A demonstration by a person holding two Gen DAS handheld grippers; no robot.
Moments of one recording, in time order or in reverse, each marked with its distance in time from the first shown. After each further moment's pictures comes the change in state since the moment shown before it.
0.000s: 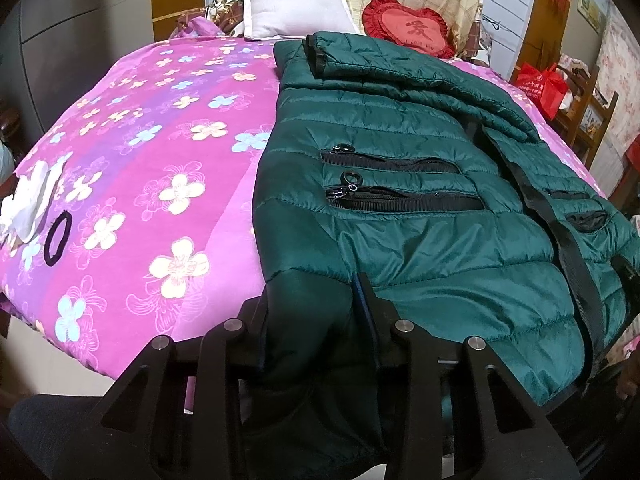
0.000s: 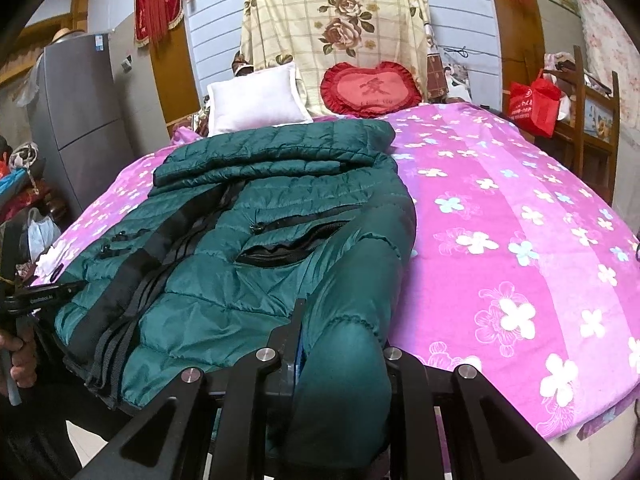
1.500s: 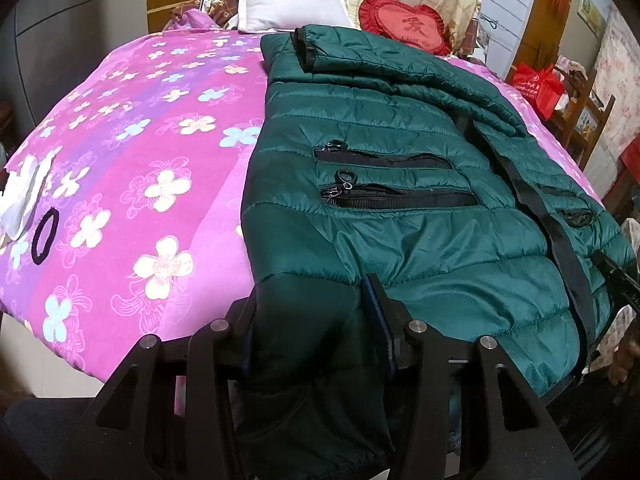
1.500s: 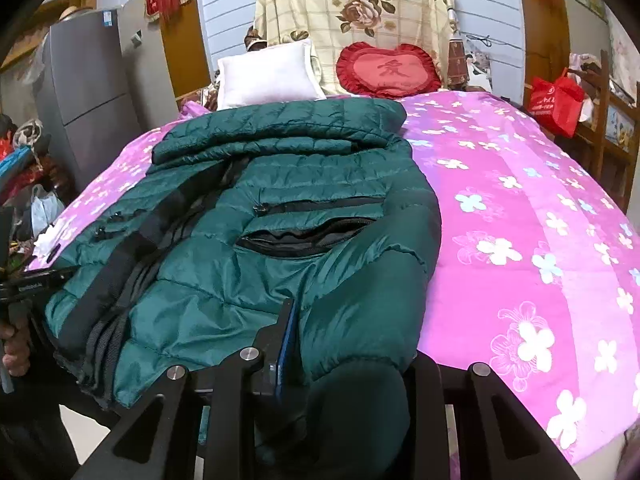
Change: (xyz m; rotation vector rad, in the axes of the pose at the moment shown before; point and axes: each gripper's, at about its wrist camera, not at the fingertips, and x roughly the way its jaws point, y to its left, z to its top) left arm 0.005 -0.008 -0.001 -0.010 0.019 -0.031; right arm 0.029 0.000 0.009 -0.055 0.083 0.028
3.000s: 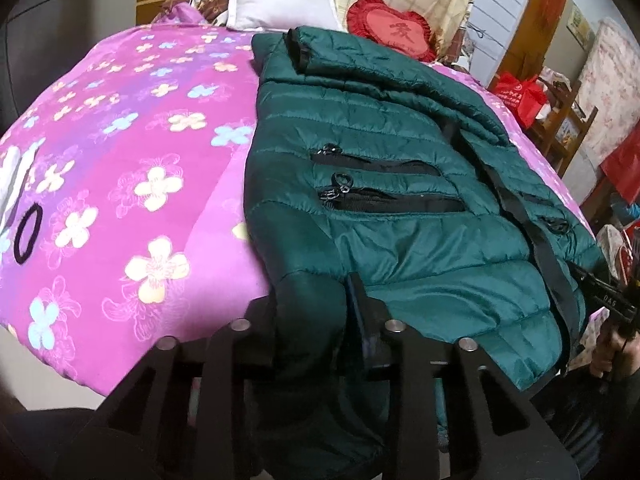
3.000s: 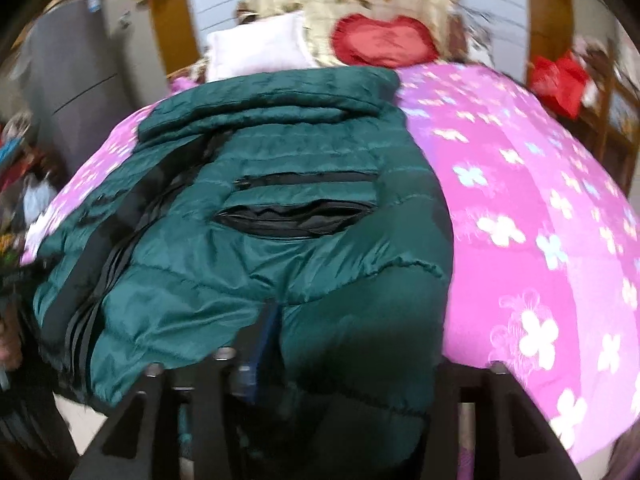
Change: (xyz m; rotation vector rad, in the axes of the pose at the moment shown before) left arm -0.001 0.014 0.002 -0.037 0.009 -0.103; right arm 0.020 -0.013 0.003 0.045 0.128 -0.026
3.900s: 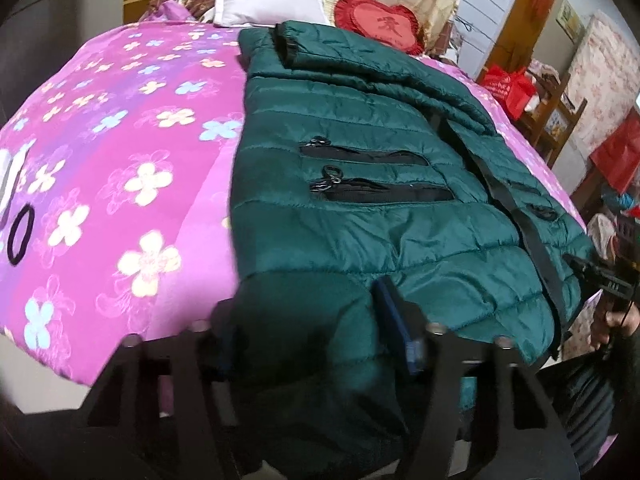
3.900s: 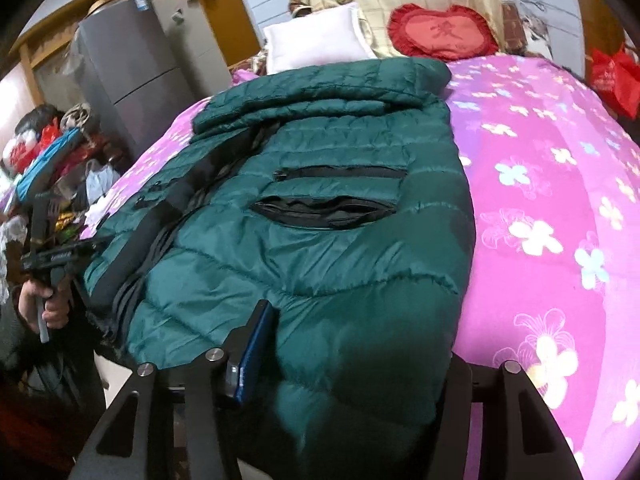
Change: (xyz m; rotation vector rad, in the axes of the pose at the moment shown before) left arm -0.007 0.000 -0.004 0.018 0.017 -0.045; right arm -0.009 -0.027 0.000 -0.126 0.016 0.298
